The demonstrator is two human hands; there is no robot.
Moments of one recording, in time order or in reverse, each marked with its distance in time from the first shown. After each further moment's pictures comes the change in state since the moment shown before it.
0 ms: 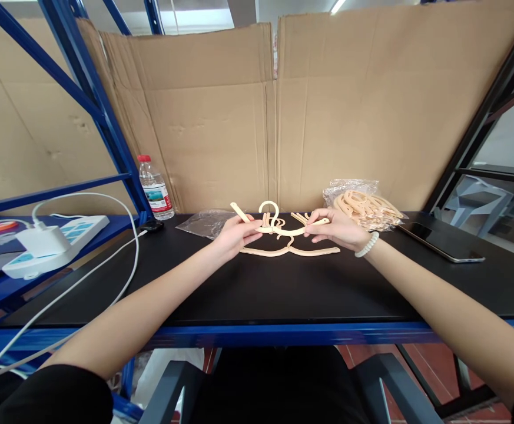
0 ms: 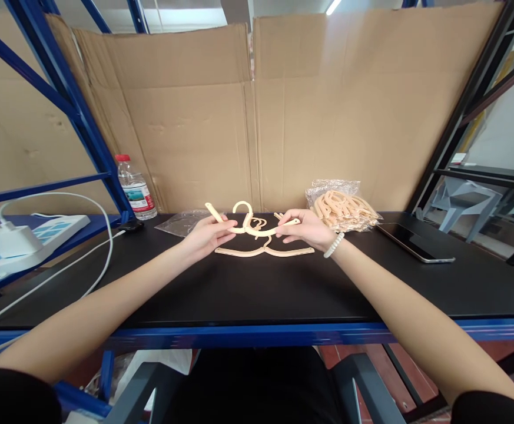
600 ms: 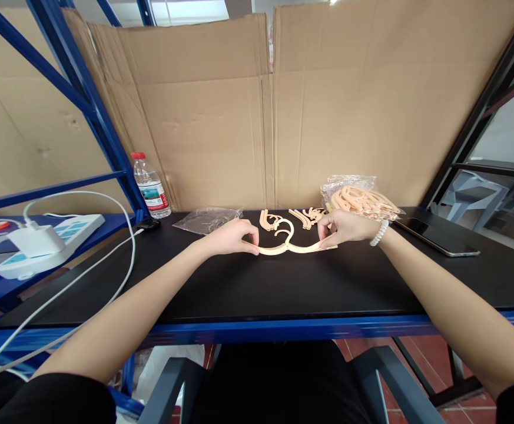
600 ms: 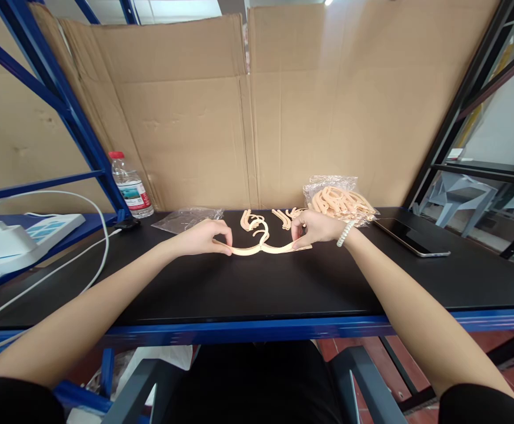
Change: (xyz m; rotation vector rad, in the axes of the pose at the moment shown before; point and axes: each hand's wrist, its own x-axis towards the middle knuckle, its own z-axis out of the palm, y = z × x) left_hand 0.009 0.024 -0.026 1.320 -0.635 0.485; right_hand -0.001 -0.015 -0.049 -0.919 -0.370 -0.043
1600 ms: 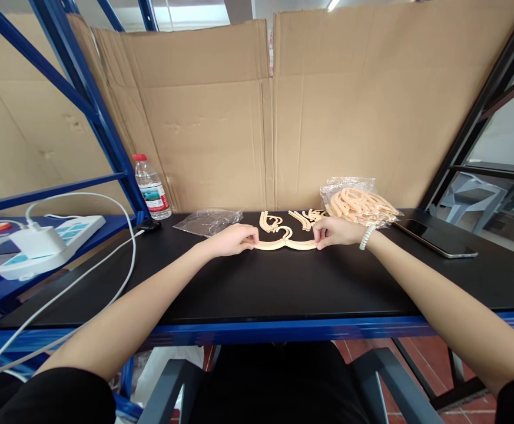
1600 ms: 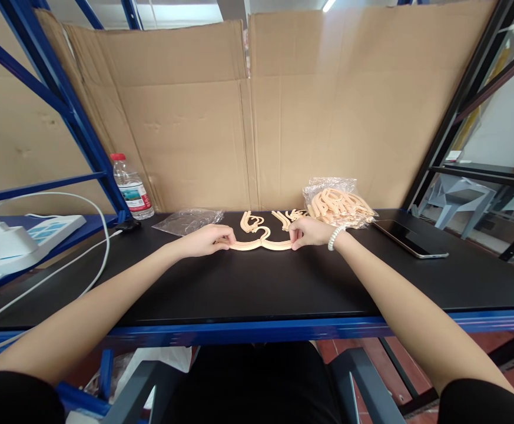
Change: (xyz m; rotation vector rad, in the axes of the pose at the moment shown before) left_hand 0.003 -0.017 0.011 0.103 -0.012 0.043; right_hand 0.017 0.026 0.014 0.019 -0.022 0.050
